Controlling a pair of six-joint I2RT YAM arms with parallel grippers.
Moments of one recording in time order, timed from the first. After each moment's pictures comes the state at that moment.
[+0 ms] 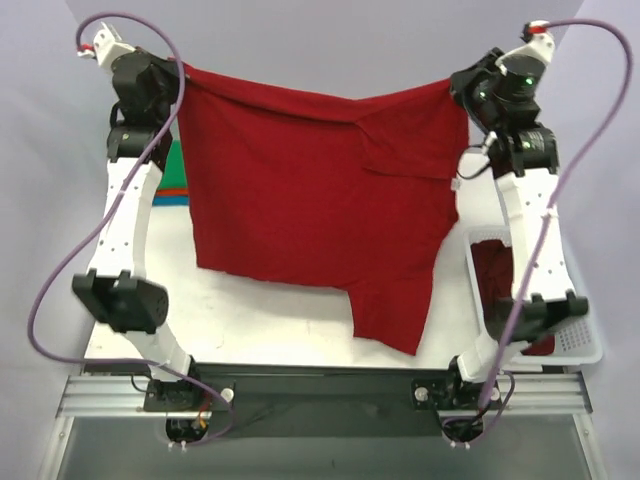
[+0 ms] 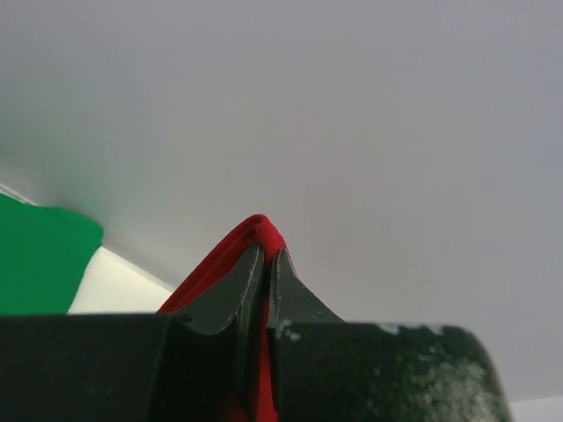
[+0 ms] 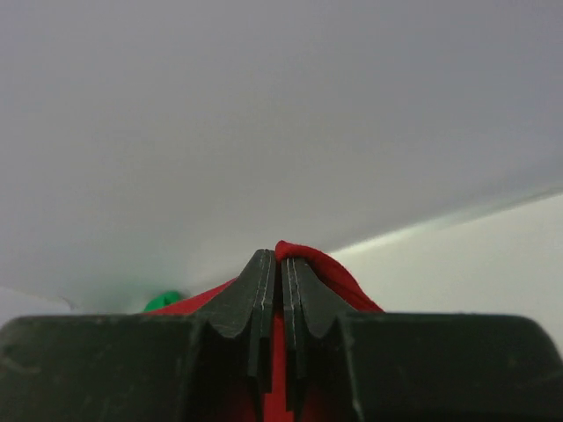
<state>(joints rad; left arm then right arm) -0.06 1.68 1.98 -0.28 -0.24 -0.77 0.11 1.58 2.02 -0.52 0.12 0.55</state>
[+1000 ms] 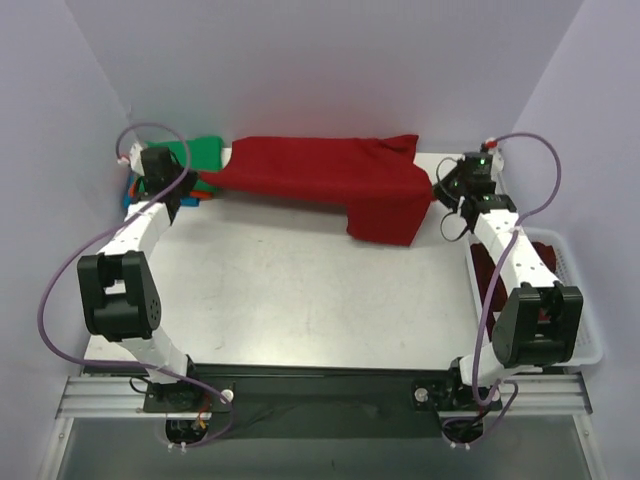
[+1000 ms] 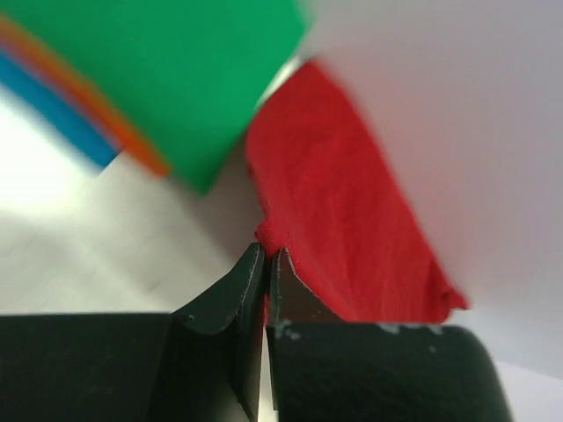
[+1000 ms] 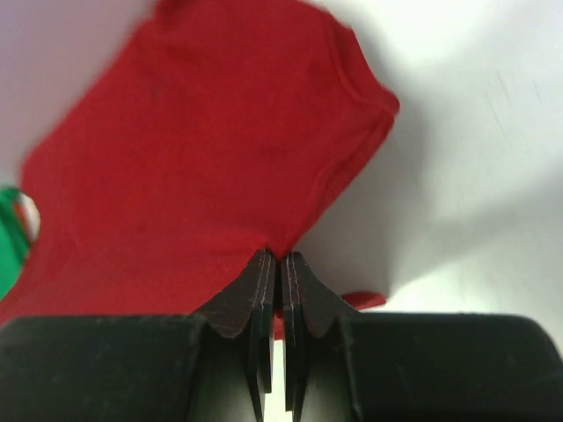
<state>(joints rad) 0.07 1.70 1.31 -0.04 -0.06 -0.95 0.02 1.50 1.23 -0.28 0.05 0.69</state>
